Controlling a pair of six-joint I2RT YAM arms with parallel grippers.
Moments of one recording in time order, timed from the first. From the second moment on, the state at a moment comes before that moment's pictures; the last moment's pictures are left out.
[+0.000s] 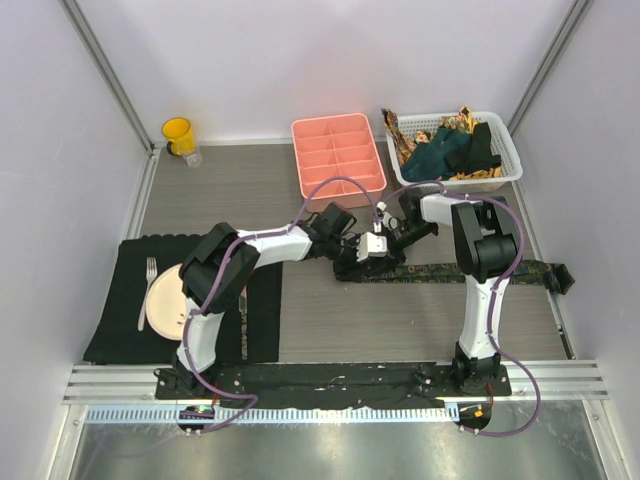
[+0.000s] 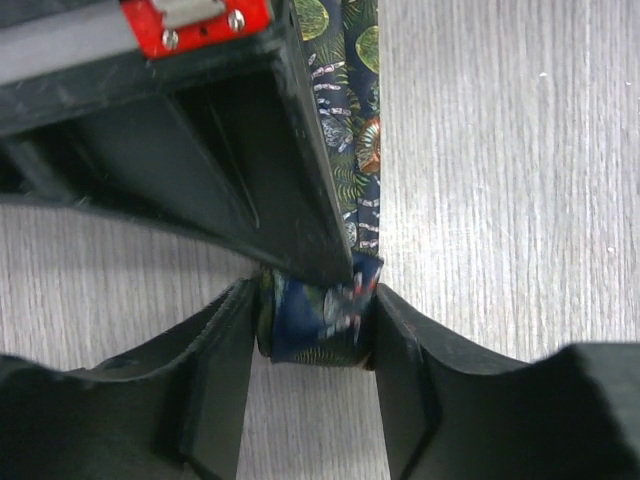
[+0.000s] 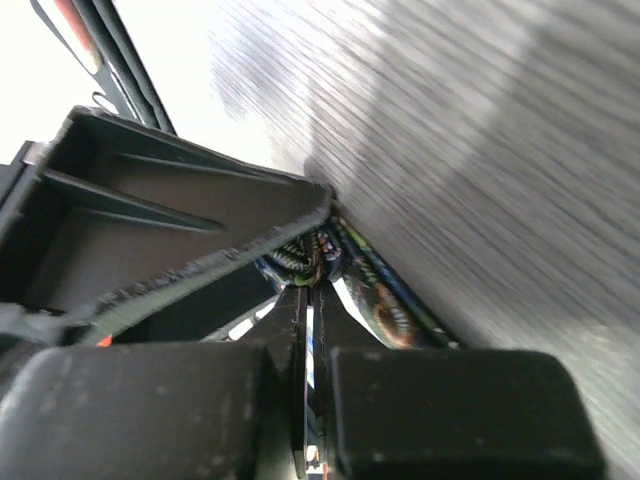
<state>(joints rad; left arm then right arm) -0.78 2.04 1.31 -0.19 0.60 0.61 0.21 2.09 1.29 -0.80 -0.88 0.08</state>
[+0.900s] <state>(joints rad) -0.66 1.64 0.96 0.11 0.70 0.33 0.18 2.12 1.25 -0.81 -0.96 -0.02</state>
